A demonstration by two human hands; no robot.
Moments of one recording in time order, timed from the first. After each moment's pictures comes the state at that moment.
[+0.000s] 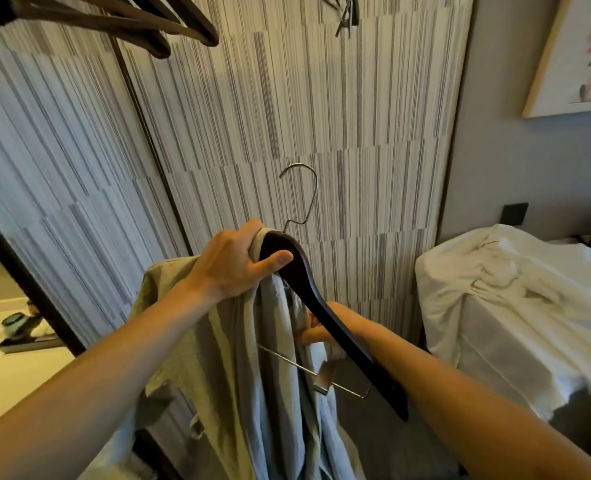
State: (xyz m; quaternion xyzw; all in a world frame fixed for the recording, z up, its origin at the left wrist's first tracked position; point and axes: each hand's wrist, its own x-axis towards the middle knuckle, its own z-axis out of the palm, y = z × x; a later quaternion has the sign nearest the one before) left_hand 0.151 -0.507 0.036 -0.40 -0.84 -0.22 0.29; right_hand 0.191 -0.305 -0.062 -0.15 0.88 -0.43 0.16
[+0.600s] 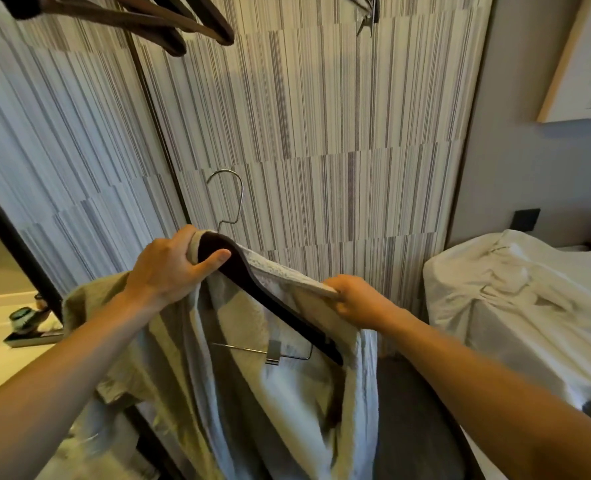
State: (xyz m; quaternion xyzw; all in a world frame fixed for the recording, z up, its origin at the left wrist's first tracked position) left_hand 0.139 -0.607 0.031 -0.24 -0.90 -0.14 0.34; right_hand 0.156 -0.288 -0.061 -0.18 0.94 -0.28 -0.05
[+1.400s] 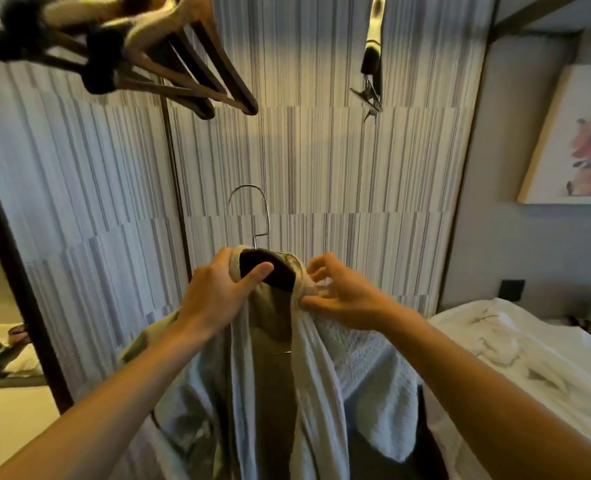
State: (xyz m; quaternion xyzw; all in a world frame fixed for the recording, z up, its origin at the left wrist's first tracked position) left_hand 0.140 -0.550 0.059 -0.21 -0.84 -0.37 0.34; right_hand 0.166 -0.314 0.068 -0.22 0.90 -0.36 -0.08
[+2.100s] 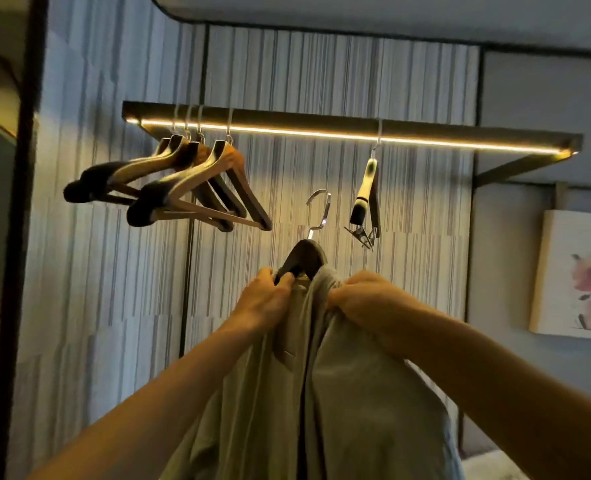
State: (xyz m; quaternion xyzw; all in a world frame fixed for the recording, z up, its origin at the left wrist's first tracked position) left_hand 0.110 -0.477 0.213 -0.16 -0.83 -0.49 0.21; right_hand 0.217 -0.319 0.257 -0.07 0.89 -0.44 -0.07
